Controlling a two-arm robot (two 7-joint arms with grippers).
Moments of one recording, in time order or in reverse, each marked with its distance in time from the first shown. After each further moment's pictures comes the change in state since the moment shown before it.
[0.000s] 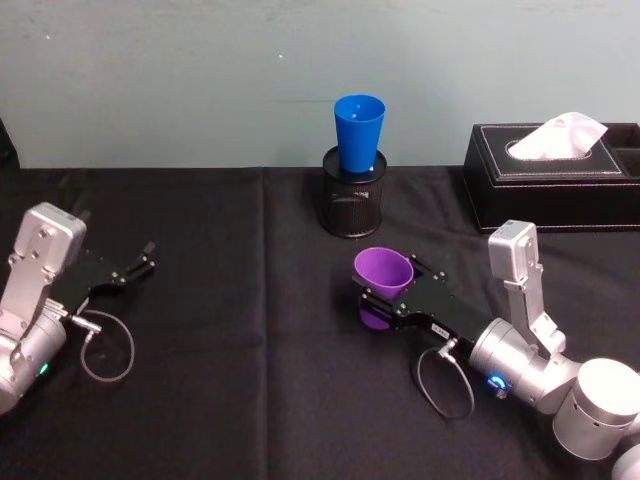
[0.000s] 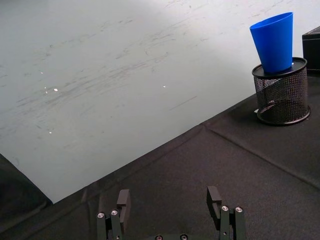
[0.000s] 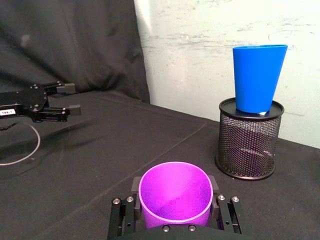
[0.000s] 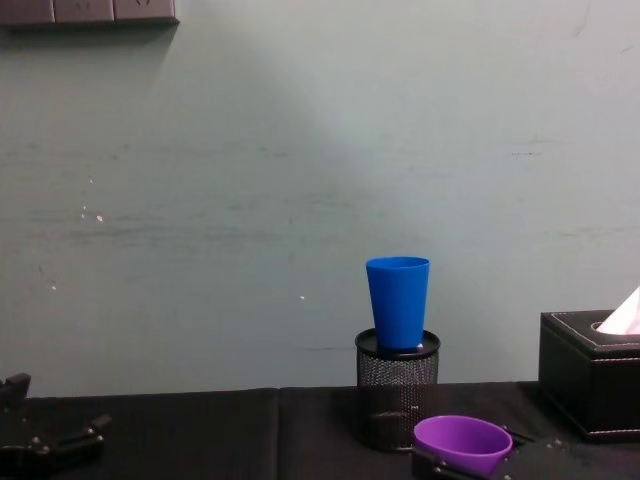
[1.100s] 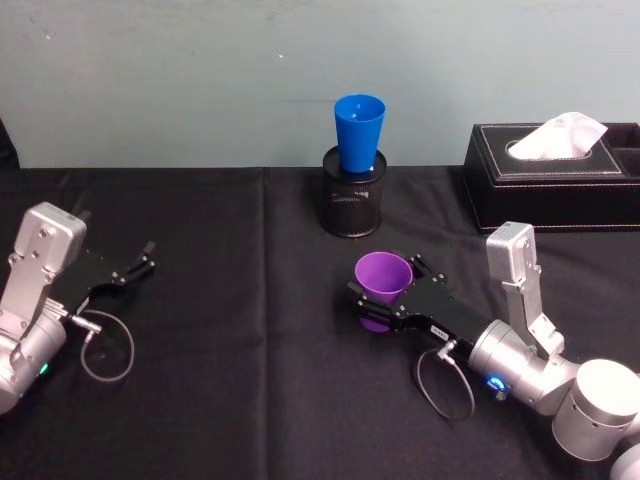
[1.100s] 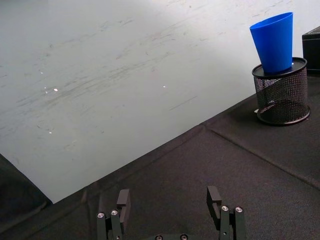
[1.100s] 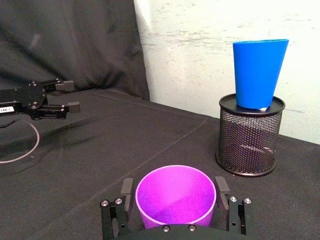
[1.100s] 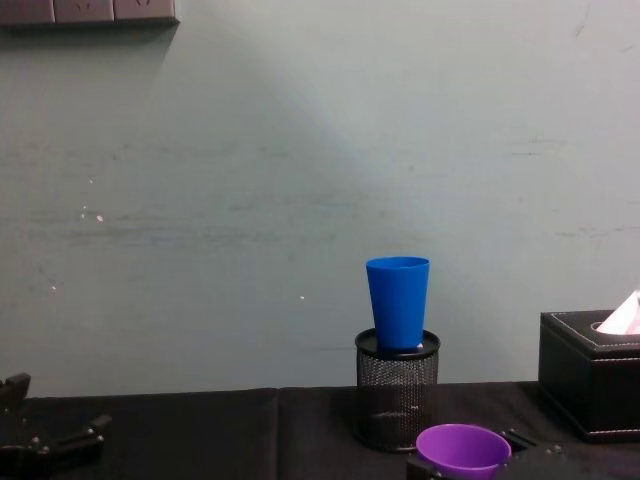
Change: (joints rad) left arm 0.000 0.000 0.000 0.000 0.000 0.000 0.000; right arm 0.002 -0.004 0.001 0.010 -0.003 0.005 0.002
